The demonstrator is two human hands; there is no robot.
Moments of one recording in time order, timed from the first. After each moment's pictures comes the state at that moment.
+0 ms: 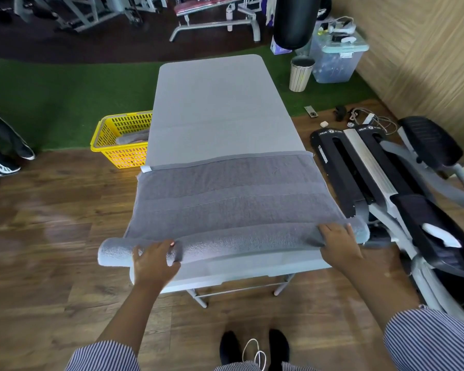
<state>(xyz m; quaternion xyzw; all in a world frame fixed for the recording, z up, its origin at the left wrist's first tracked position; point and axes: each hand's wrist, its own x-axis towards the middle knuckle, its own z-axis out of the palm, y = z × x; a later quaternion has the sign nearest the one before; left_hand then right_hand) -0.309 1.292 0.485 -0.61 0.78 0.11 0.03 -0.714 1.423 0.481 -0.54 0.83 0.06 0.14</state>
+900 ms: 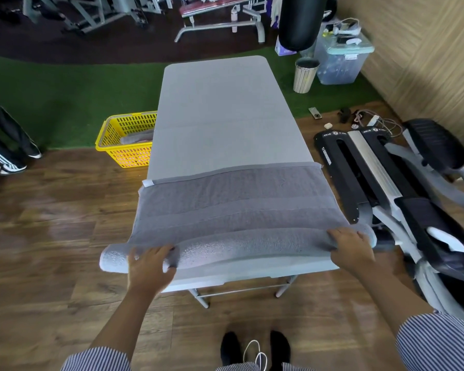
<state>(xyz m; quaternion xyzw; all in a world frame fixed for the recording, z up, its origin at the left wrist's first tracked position) -0.285 1.298 0.478 -0.57 0.82 0.05 -0.01 -0.729 1.432 0.486 -0.52 0.84 0.06 0.15</state>
